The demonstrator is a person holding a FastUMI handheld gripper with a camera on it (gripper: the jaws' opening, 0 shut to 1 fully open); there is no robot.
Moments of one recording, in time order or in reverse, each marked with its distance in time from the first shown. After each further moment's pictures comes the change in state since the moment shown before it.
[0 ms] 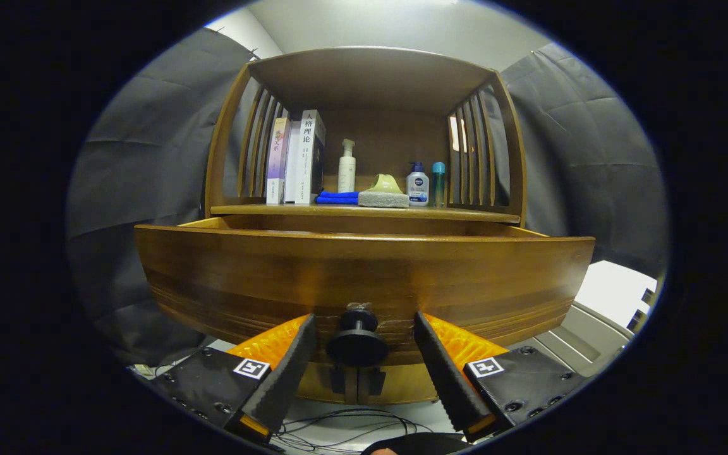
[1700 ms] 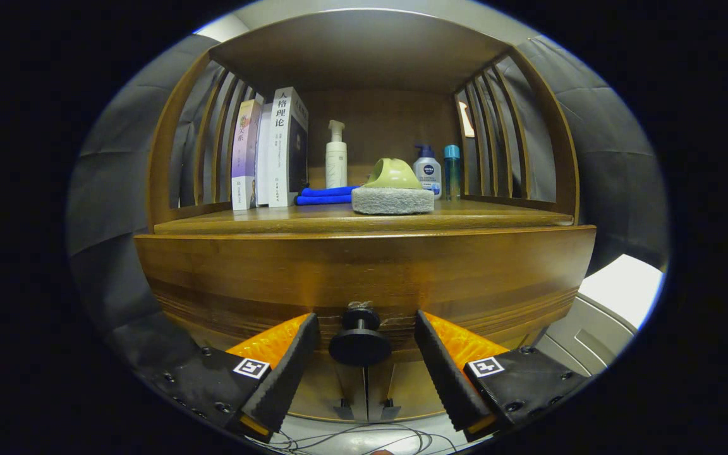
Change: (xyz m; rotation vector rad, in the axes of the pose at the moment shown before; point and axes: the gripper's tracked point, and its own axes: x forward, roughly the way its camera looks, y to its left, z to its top) arm 0.119 0.006 0.025 0.050 0.043 -0.019
